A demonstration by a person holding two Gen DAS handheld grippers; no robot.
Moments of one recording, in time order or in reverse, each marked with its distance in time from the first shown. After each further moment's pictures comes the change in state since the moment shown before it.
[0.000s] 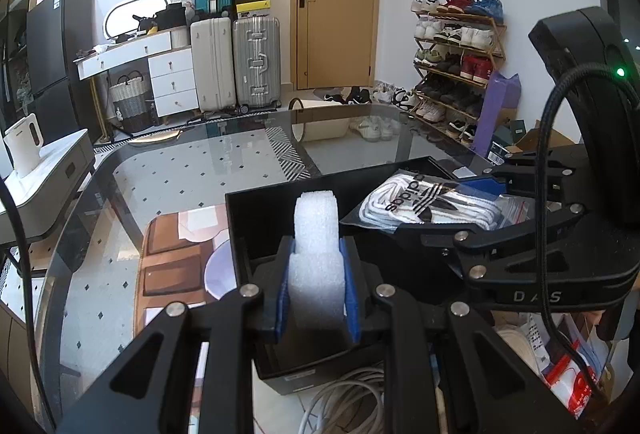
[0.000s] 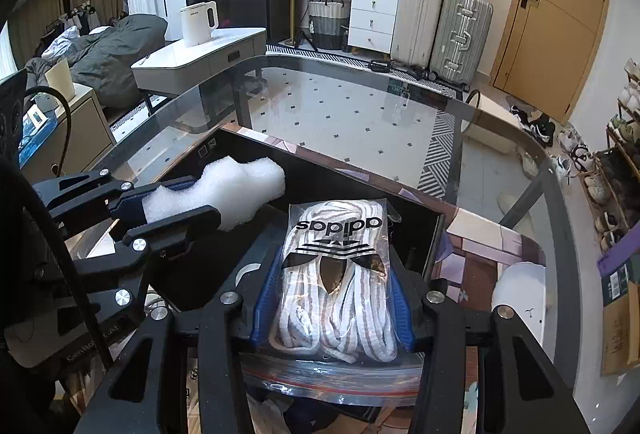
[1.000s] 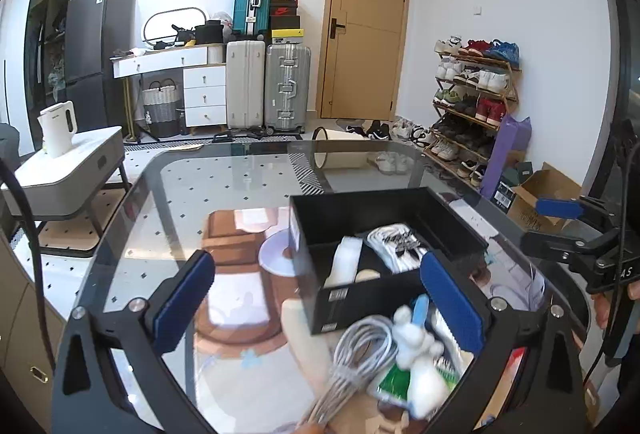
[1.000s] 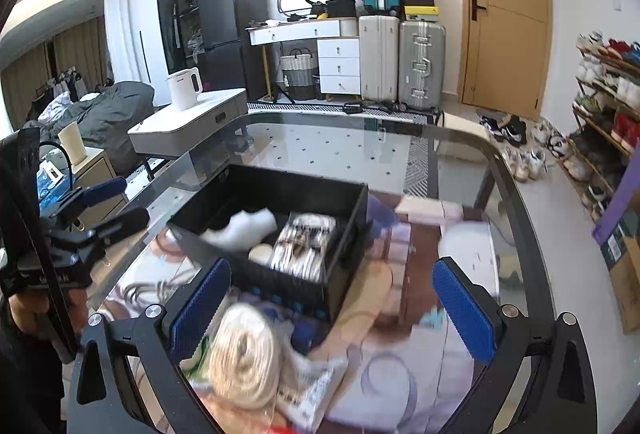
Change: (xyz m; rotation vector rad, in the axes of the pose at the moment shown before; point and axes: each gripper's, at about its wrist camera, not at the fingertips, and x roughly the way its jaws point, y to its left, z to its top) left arm -0.093 0.030 -0.017 -0.106 -0.106 0.057; right arm -0.117 -0.021 -0.078 0.183 -0.202 -0.025
